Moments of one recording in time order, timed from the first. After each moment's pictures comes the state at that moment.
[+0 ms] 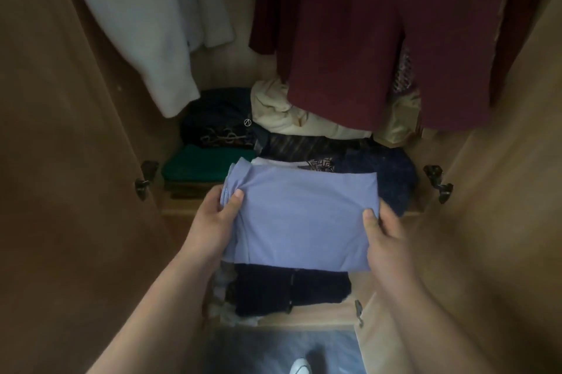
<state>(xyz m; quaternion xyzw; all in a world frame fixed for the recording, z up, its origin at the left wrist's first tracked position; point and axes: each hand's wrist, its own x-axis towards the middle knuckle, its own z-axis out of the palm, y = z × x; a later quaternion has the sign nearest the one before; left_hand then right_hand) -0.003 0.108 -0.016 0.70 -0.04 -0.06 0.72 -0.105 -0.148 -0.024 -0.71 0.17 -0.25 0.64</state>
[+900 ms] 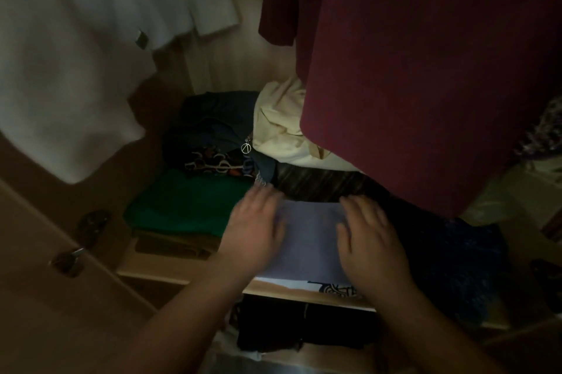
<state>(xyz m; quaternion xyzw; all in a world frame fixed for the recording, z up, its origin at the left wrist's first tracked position) 0.232 -0.022 -0.076 0.96 -0.21 0.11 0.17 0.162 -0.240 -0.073 -0.96 0.02 -0.22 0.15</state>
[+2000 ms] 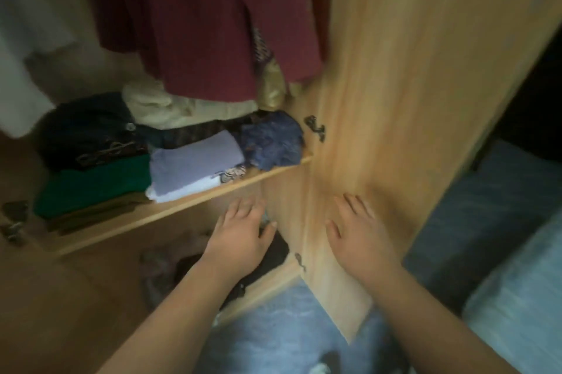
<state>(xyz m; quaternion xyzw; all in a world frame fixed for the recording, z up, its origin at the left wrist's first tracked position) -0.093 0.011 -0.049 0.88 -0.45 -0.04 0.16 -0.270 -0.147 -0.047 -0.92 0.34 -0.18 0.10</state>
